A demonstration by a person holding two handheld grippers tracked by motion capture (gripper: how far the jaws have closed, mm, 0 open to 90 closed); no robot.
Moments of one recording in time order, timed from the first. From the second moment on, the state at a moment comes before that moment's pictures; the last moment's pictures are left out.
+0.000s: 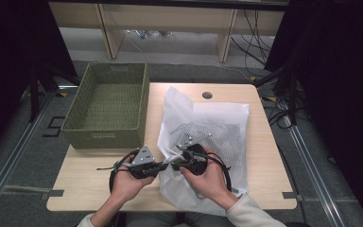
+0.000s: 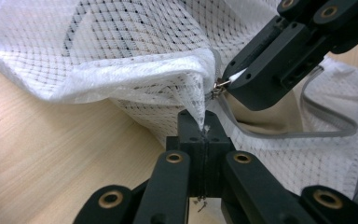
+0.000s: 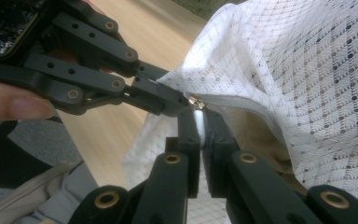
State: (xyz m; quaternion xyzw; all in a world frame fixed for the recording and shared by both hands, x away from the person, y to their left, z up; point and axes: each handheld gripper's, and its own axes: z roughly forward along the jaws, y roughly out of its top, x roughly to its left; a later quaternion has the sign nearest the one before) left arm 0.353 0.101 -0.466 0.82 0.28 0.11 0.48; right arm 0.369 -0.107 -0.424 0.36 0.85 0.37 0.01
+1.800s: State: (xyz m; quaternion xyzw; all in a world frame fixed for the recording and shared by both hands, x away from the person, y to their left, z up) left arm 0.346 0.141 -0.490 0.78 0.38 0.10 0.48; right arm 0.360 -0.152 -0.438 0.42 0.85 0.32 -0.01
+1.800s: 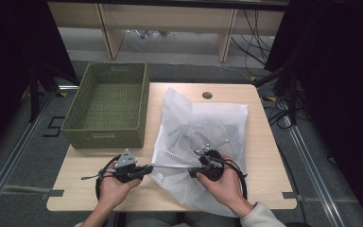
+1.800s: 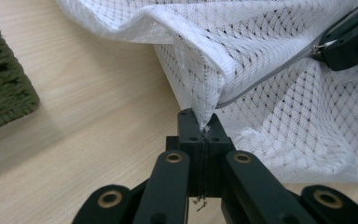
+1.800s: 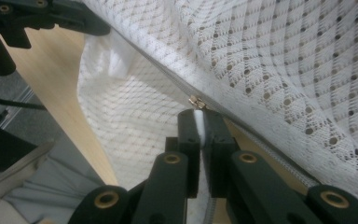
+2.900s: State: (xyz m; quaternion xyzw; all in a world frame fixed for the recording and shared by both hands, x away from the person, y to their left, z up) left arm 0.345 0.152 -0.495 0.79 0.40 0.12 0.45; right arm 0.359 -0.162 -0.434 0.43 0.85 0.32 0.01
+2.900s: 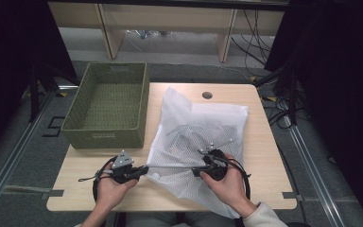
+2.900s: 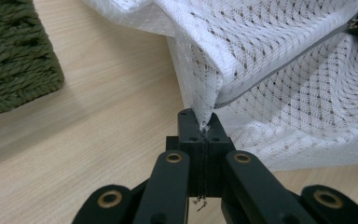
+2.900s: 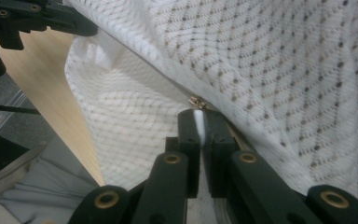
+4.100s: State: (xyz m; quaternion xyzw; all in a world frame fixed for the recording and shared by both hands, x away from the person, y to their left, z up) left arm 0.345 0.157 -0.504 0.77 0.43 0.12 0.45; right arm 0.349 -0.180 -0.436 0.44 0.84 0.32 0.02
